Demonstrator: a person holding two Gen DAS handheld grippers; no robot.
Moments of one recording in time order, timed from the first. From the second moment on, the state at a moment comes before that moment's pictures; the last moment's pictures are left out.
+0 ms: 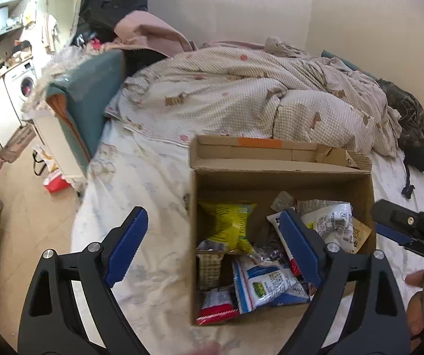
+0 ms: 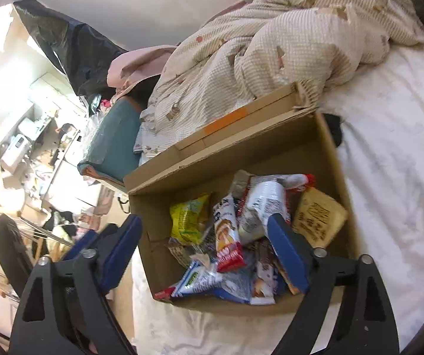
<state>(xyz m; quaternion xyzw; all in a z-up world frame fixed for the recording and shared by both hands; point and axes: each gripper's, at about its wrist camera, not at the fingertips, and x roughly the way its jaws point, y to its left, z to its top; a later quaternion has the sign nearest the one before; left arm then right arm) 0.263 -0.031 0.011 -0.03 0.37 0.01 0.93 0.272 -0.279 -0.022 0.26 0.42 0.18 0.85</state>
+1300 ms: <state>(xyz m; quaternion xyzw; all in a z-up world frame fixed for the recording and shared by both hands) 0.077 -0.012 0.010 -0.03 0.33 0.03 0.94 0.079 -0.242 -0.004 0.03 0.35 0.06 0.93</state>
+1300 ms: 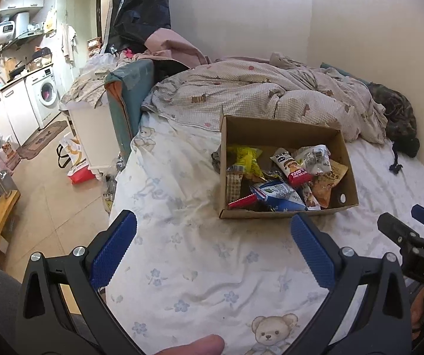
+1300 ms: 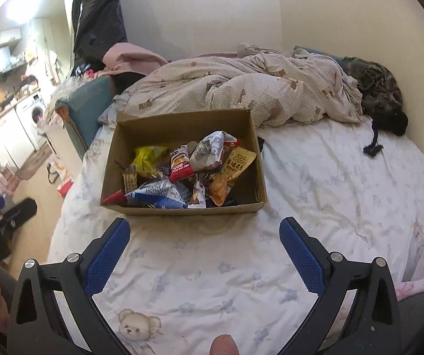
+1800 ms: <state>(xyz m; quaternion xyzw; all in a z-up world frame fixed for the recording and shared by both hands) 0.077 -0.019 0.007 -0.02 0.33 0.02 0.94 0.080 -0.243 -0.003 0.04 0.34 0.06 0.94</state>
